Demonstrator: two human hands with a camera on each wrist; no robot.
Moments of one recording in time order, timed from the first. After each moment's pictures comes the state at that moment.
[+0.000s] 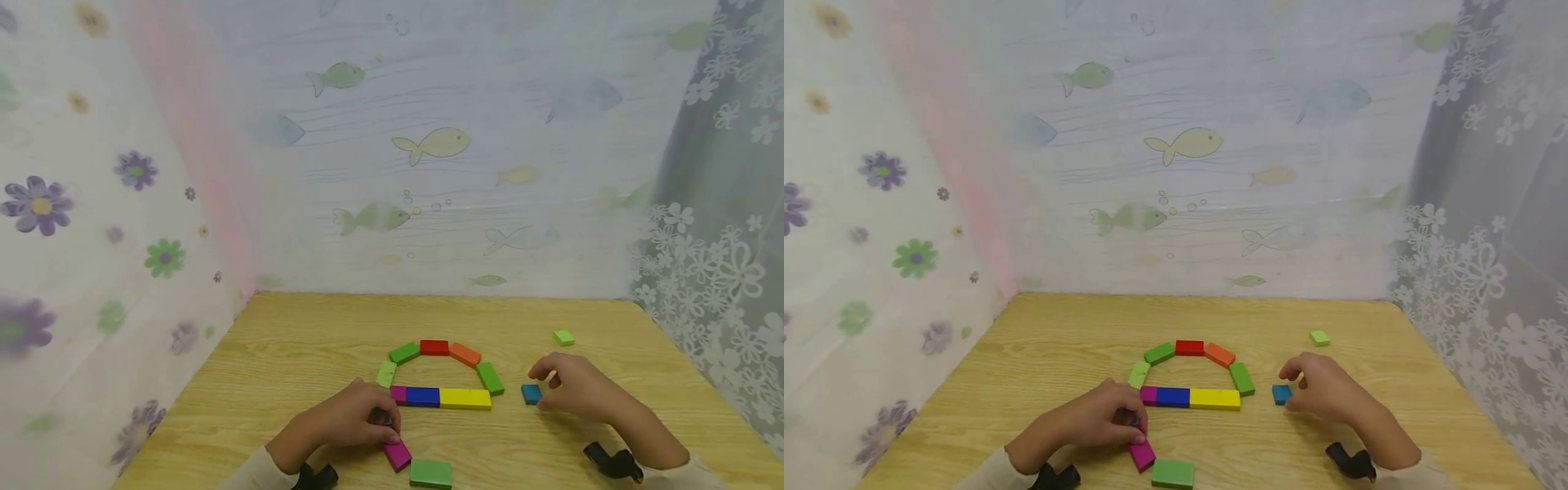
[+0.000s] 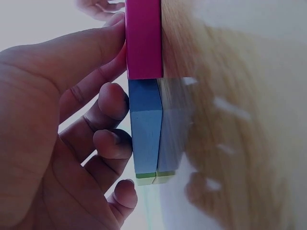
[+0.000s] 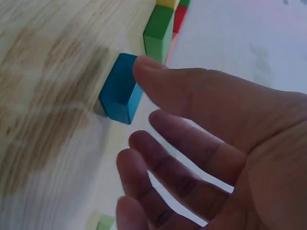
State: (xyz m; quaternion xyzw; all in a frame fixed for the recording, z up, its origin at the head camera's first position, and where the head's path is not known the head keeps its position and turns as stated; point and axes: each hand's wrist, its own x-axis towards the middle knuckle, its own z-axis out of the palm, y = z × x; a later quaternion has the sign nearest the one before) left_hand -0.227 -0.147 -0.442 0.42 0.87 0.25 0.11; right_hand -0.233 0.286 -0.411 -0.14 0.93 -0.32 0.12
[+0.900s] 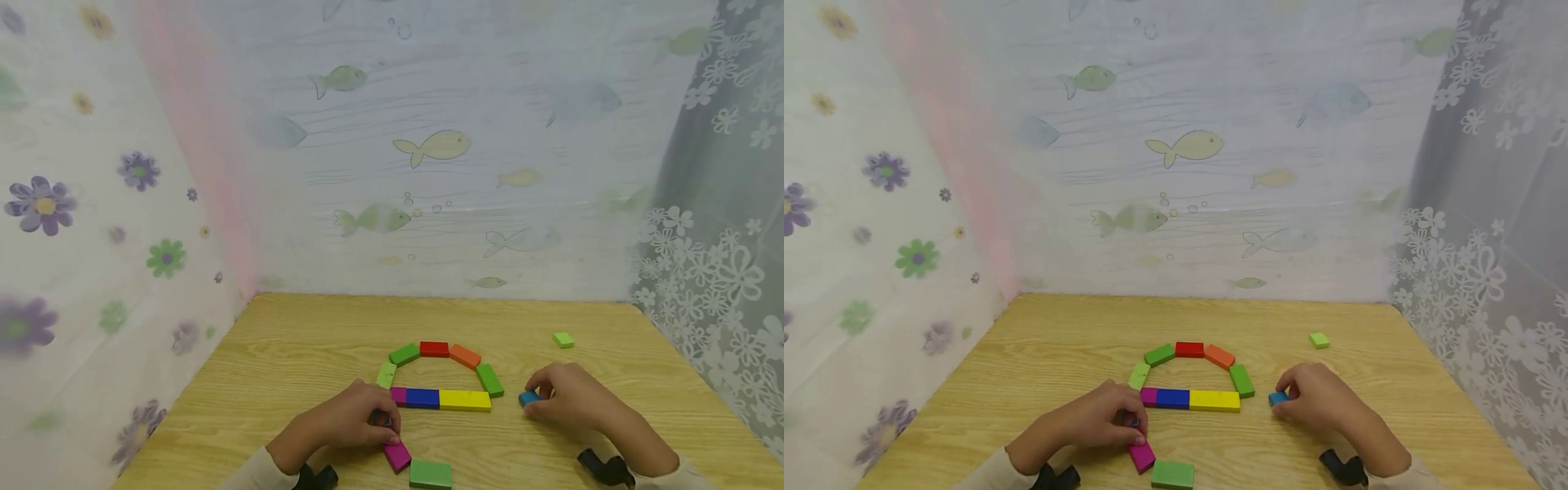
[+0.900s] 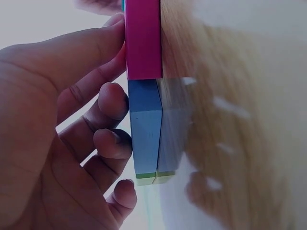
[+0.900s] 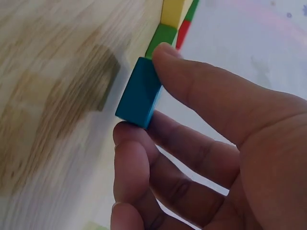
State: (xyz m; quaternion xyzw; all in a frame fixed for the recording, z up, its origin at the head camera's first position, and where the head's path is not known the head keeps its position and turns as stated) left_hand -0.227 -0.146 -0.442 0.42 0.87 0.25 0.11; right_hand -0.228 0.278 -0.420 -0.18 0.94 -0.27 0.11
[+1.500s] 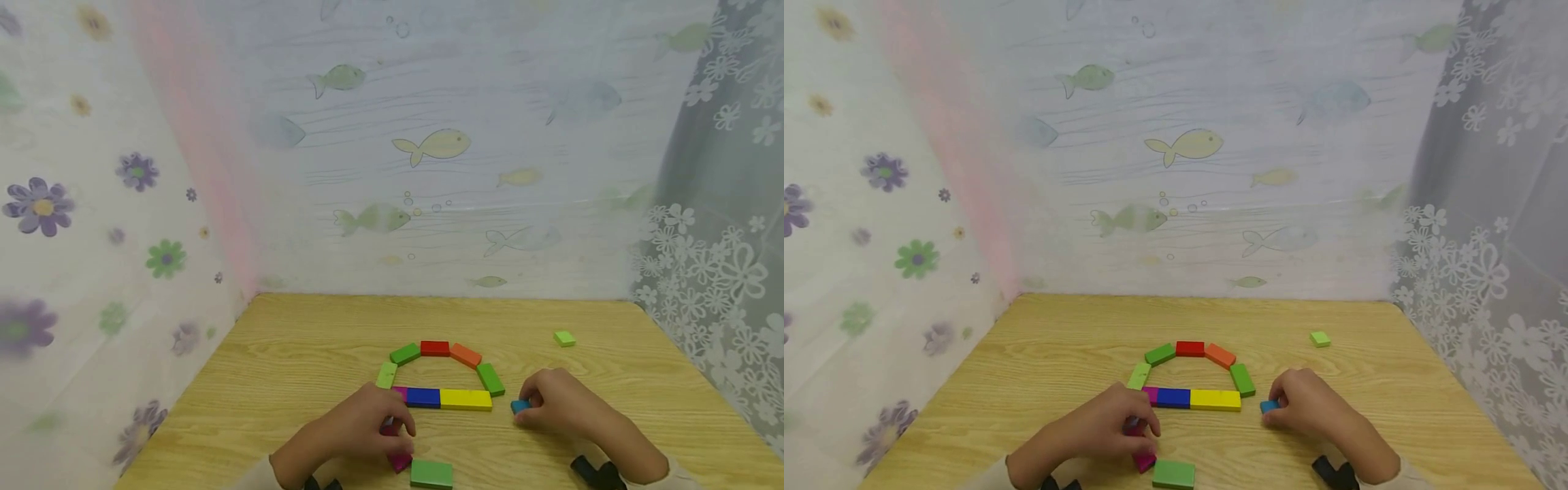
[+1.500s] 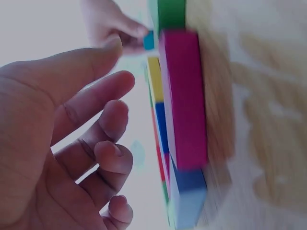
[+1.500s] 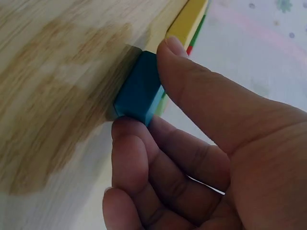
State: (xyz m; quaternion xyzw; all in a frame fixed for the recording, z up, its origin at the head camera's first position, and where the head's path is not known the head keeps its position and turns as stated) left_hand -0.210 -0.126 -0.427 0.46 0.85 0.26 0.05; right_hand -0.222 0.260 -0.425 -0.20 0.94 -0.26 0.12
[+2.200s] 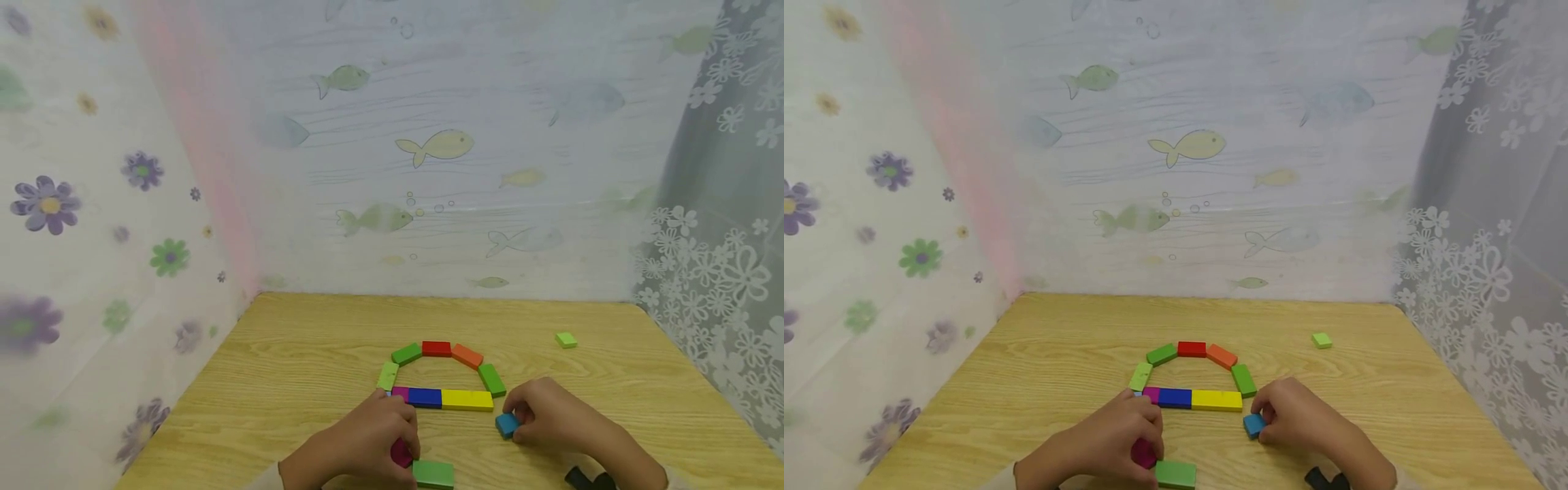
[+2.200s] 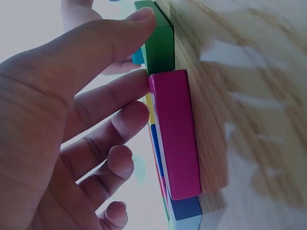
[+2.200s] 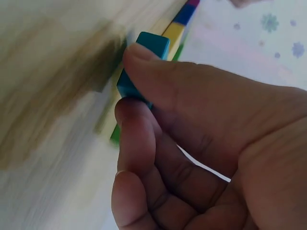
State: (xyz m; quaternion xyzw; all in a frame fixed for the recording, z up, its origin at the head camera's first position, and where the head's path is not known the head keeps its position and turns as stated) left_hand -0.193 -0.114 -0.429 0.47 0.88 0.12 0.04; right_hand -0.210 0.241 -0.419 -0.28 0.90 -0.31 0.15
